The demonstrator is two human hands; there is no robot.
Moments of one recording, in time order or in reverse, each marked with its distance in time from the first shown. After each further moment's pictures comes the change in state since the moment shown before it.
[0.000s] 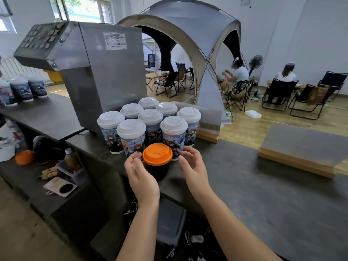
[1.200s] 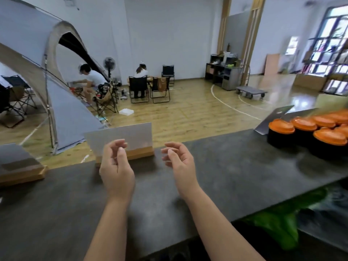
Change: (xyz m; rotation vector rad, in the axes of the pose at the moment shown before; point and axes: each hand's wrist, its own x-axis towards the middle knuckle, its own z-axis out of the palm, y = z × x) left_hand -0.268 0.030 0.218 -0.098 -0.926 0.239; right_hand -0.099 -0.114 -0.335 0.022 0.721 -0.099
